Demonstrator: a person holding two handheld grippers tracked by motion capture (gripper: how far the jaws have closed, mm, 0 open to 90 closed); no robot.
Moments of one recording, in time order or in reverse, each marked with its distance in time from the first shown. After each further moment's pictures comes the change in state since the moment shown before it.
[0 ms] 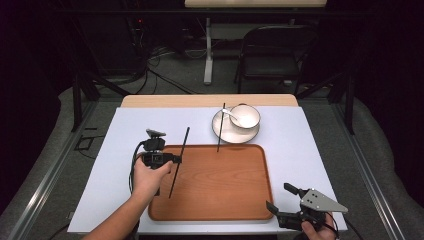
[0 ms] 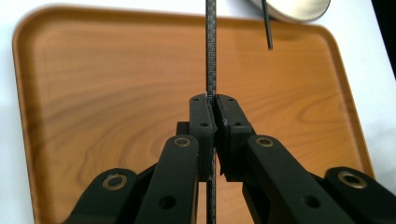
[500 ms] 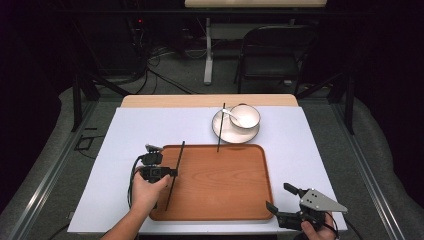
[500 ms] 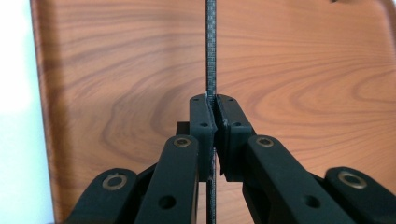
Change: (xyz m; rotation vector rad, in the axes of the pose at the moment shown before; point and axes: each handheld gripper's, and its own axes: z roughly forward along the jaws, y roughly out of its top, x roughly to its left) left arm 0.024 -0.027 0.022 0.035 0.060 -0.027; right arm 0.000 0.000 0.000 0.006 -0.002 0.003
